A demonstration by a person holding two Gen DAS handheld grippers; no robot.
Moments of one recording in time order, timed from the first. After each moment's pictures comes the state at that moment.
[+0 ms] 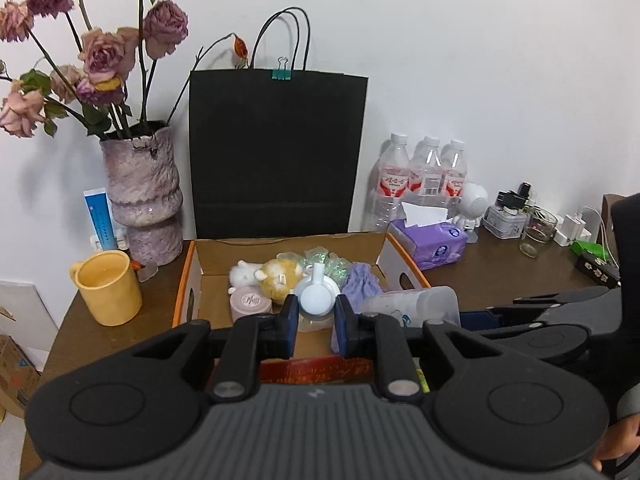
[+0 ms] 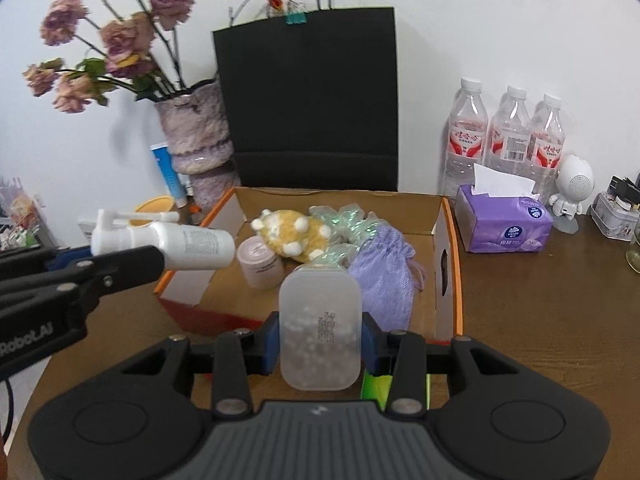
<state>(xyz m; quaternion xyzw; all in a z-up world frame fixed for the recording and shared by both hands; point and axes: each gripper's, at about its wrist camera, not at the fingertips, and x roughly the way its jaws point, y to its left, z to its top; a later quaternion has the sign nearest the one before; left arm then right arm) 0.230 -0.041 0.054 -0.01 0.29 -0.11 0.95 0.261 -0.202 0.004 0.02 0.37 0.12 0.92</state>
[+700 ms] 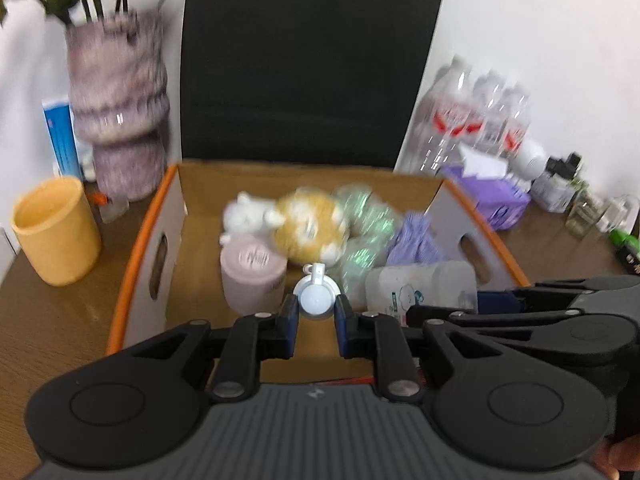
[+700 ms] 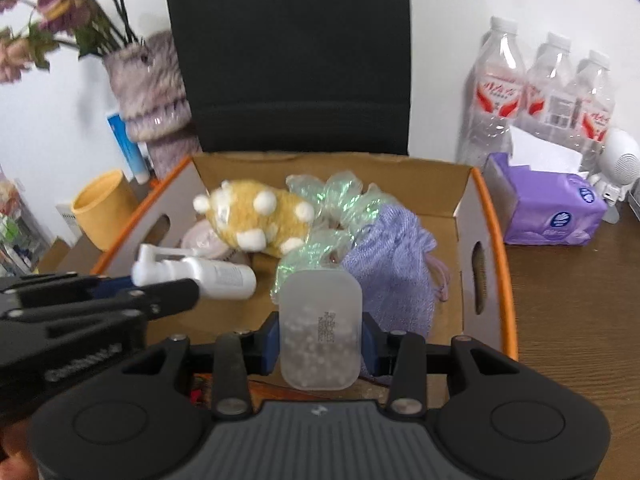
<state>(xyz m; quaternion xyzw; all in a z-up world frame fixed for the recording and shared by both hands) 0.343 -0.033 -0.056 -0.04 0.38 -0.10 0.92 0.355 -0.186 -0.074 0.00 0.40 0.13 0.91</state>
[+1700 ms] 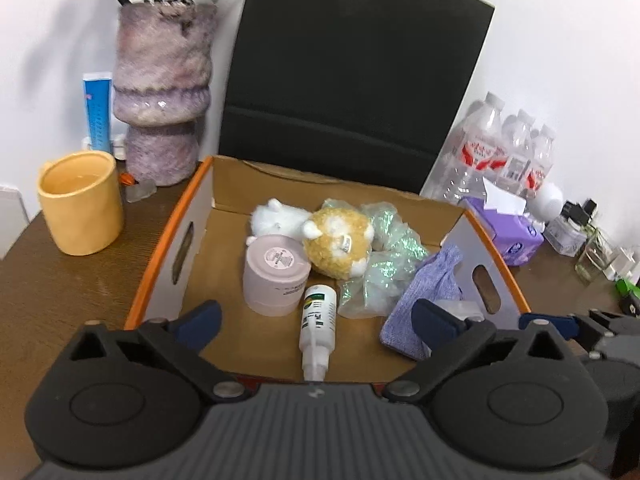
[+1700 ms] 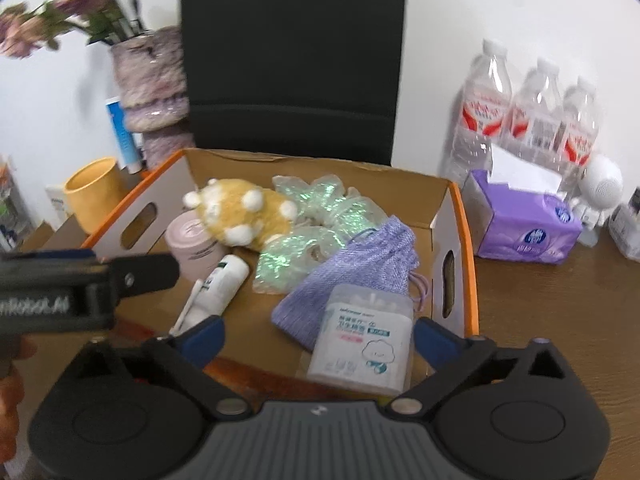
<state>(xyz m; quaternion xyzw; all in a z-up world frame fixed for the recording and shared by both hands) 0.323 -0.015 -0.042 -0.09 0.35 -0.06 0.93 0.329 -0.193 -0.066 -0.04 0.38 0.12 0.91</state>
